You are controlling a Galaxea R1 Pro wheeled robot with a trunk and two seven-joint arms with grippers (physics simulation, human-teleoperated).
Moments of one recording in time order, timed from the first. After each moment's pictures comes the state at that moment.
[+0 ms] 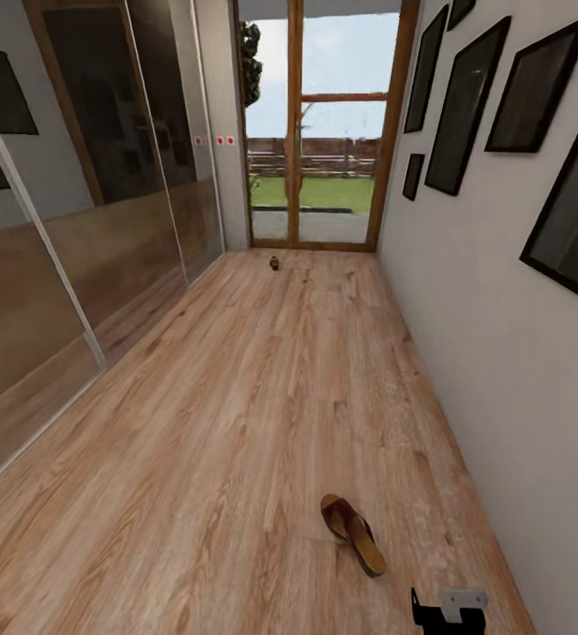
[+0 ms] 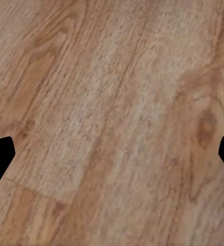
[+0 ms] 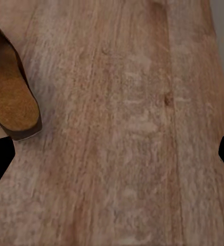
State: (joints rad) left arm -0.17 0.13 0.34 -0.30 -0.04 -0.45 -0.10; right arm -0.36 -0.06 -0.12 -0.17 0.22 -0.52 -0.19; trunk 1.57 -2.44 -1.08
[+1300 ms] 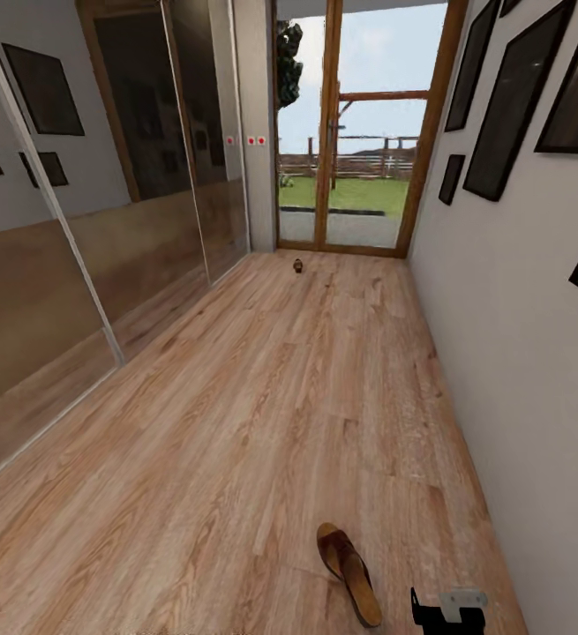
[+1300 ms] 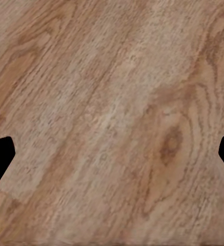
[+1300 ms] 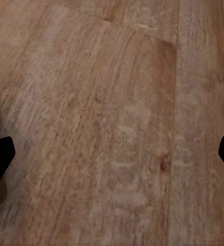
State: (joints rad) left arm -0.17 0.13 0.34 -0.30 -0.04 -0.45 -0.10; right arm -0.36 -0.06 -0.12 -0.17 0.22 -0.52 -0.18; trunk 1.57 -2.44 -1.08
